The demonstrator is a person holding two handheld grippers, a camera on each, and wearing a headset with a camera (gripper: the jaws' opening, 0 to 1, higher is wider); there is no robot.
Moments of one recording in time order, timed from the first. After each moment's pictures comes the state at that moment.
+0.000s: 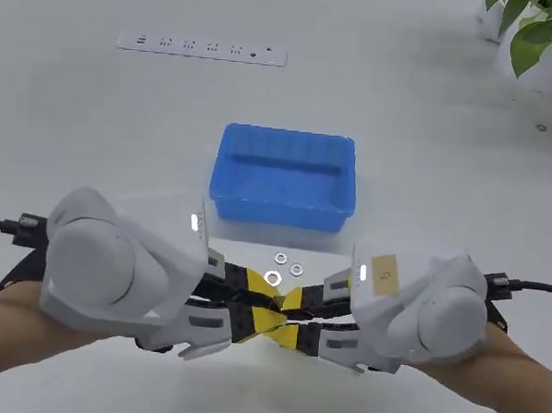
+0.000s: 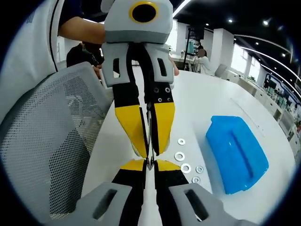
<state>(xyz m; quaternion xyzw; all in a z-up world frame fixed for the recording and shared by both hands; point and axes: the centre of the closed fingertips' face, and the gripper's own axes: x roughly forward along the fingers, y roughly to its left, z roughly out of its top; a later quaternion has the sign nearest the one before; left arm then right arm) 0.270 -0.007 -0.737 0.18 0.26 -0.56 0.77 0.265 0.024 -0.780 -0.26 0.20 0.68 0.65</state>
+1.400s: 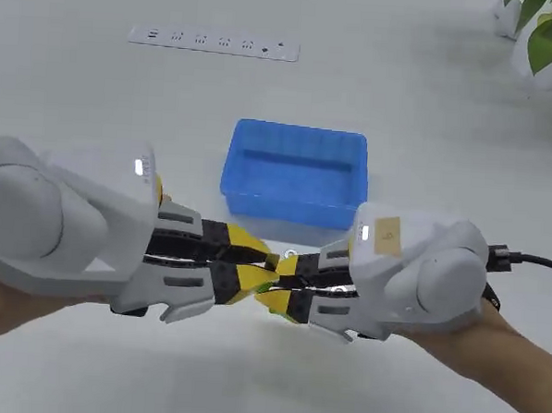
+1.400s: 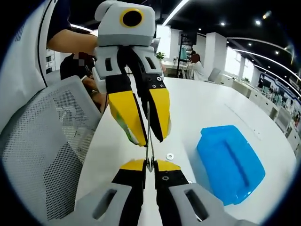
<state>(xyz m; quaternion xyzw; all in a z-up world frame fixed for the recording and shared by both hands) 0.291 0.018 -0.703 0.13 0.22 -0.52 0.81 0.287 0.045 -0.760 -0.22 0.18 0.67 0.68</state>
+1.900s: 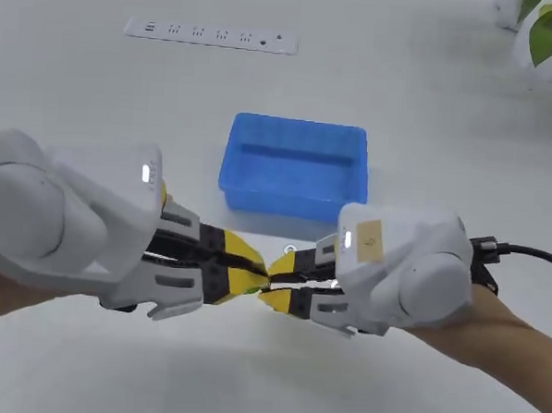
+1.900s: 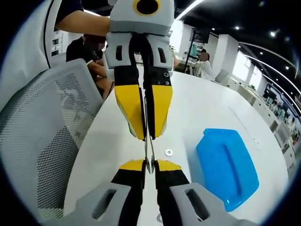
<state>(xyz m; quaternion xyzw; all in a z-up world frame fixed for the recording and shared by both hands) 0.285 0.024 -0.714 0.18 0.24 -0.55 0.78 0.288 0.044 -0.771 -0.29 0.17 0.68 0.65</state>
